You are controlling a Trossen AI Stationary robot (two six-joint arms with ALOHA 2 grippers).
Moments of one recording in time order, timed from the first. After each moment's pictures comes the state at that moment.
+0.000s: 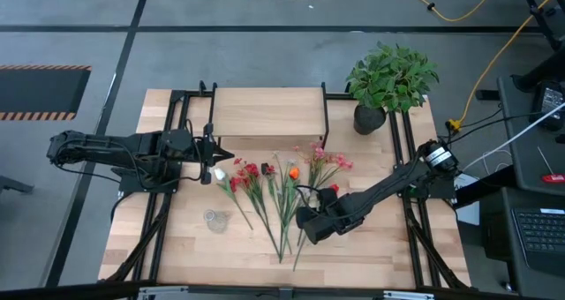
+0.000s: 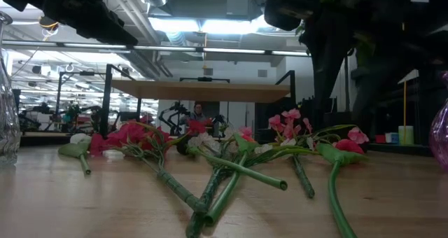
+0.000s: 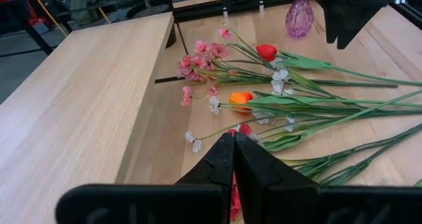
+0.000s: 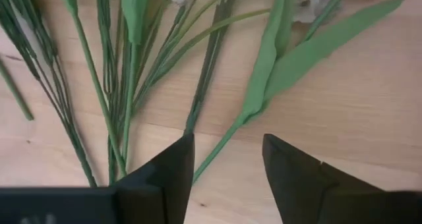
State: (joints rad) left arm 0.03 0.62 0.47 -0.26 -0.12 0.14; right arm 0.50 1.87 1.32 -0.80 0.23 1.99
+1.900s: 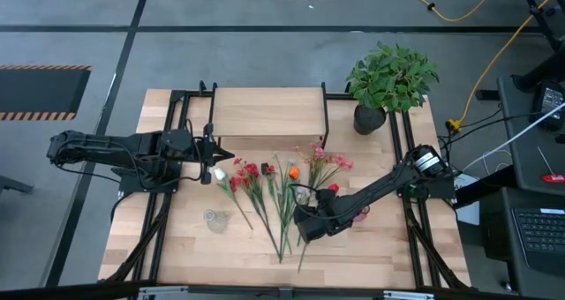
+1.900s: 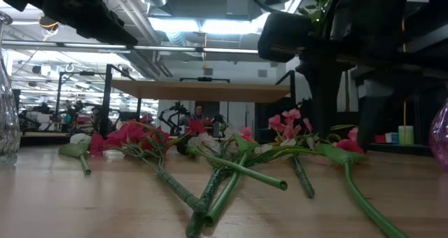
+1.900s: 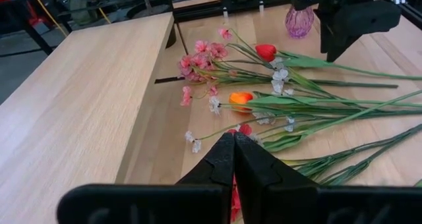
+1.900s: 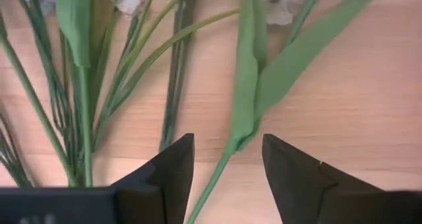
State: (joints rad) left arm 0.03 0.62 0.47 -0.26 -0.12 0.15; right arm 0.47 1.97 1.38 -0.88 0.20 2.09
